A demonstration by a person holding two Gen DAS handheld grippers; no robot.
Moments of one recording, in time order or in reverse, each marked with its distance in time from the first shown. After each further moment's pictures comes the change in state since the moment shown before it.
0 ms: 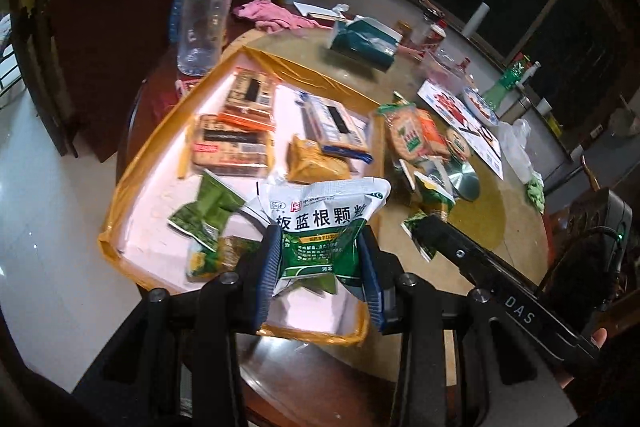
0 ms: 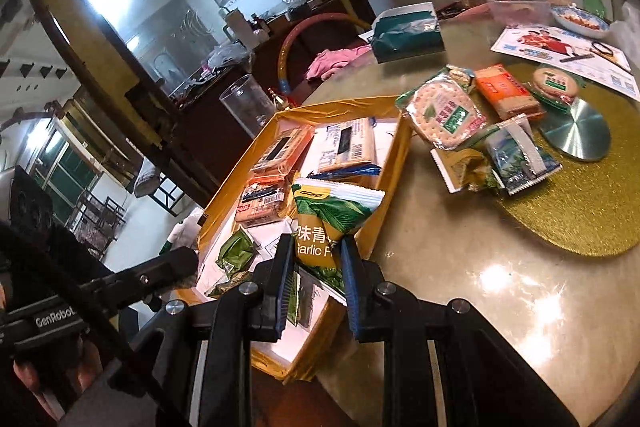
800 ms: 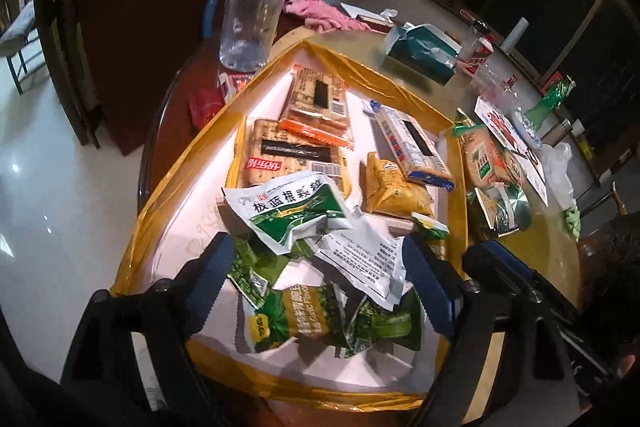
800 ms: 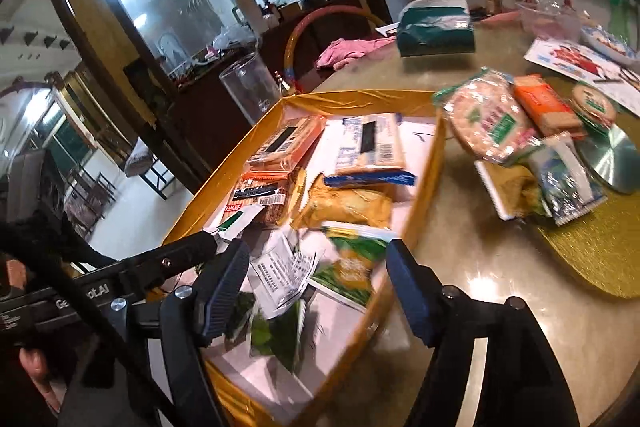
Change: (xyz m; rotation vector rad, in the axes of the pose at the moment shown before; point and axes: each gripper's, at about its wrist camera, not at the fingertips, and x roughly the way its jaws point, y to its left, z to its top) left arm 0.042 0.048 0.012 -0.051 -0.034 0.092; right arm 0.040 0.012 0.000 -0.071 0.011 -0.012
